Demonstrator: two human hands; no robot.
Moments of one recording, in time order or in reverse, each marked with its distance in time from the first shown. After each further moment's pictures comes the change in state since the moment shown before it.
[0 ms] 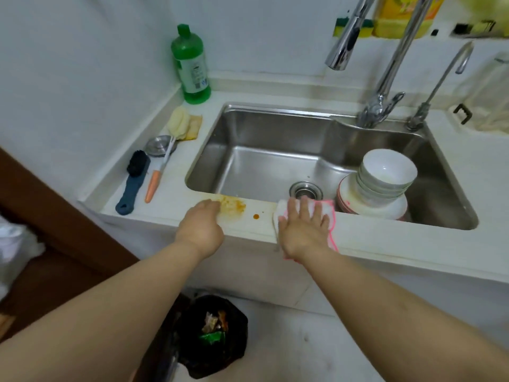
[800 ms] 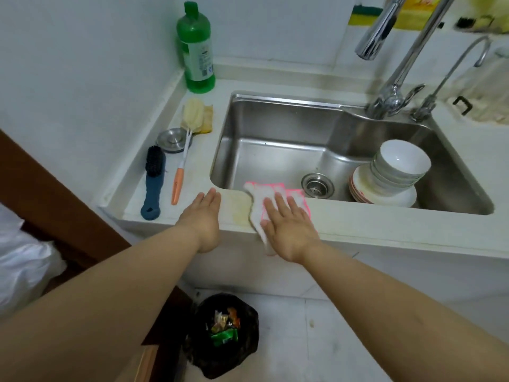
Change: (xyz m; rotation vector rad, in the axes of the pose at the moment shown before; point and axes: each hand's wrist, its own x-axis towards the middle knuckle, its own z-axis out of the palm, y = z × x) left_hand 0.047 -0.098 -0.022 0.258 -0.262 0.186; right_hand -0.003 -0.097 0.031 -0.107 -0.041 -0.199
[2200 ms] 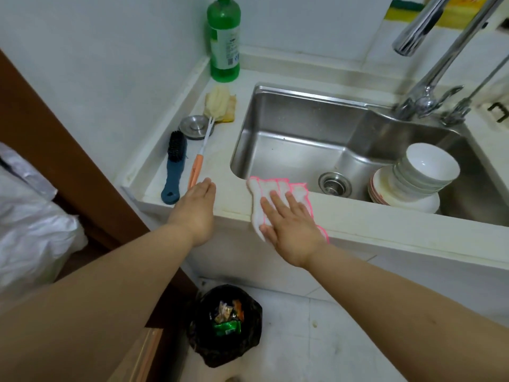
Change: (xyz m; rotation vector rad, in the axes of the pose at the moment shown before) left_hand -0.011 -0.042 0.016 -0.060 0.241 -0.053; right_hand 0.002 -0.025 0.015 -0.164 0.021 -0.258
